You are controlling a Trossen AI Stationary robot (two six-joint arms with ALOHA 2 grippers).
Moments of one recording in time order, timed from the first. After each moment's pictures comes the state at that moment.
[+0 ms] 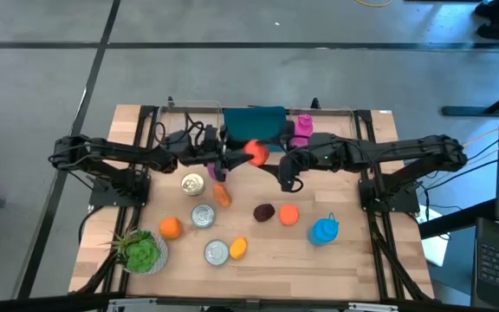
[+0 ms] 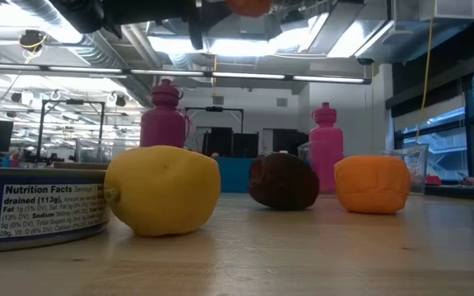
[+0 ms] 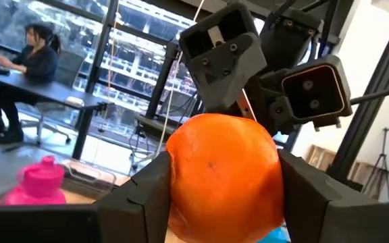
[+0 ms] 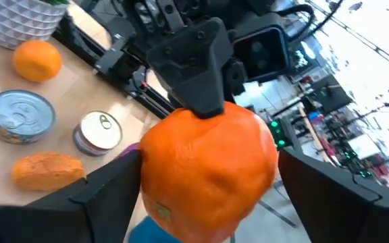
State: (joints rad) left arm 0.13 1.37 0.71 0.86 0.08 -0.38; right arm 0.08 1.35 1.19 -0.08 0.26 -0.74
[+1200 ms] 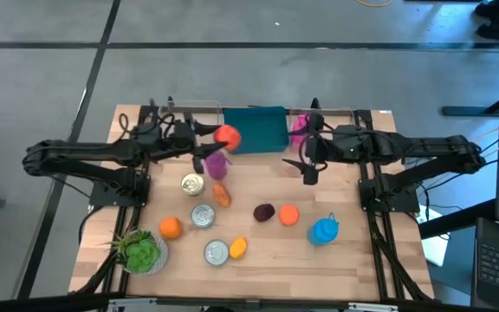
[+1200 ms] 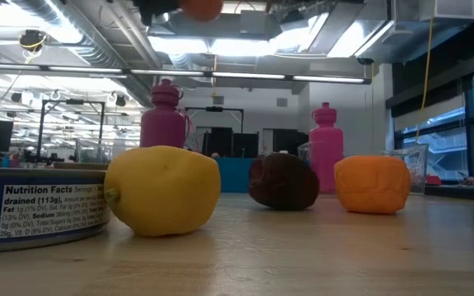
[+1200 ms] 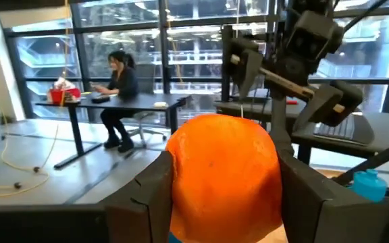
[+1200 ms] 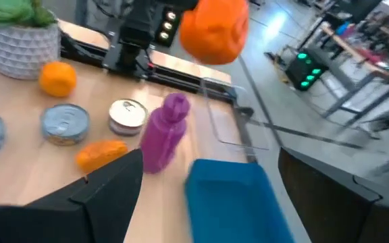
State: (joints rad) left arm 0.18 0.88 0.71 0.32 -0.17 0.03; right arm 0.06 1.13 1.13 -0.37 0.26 -0.30
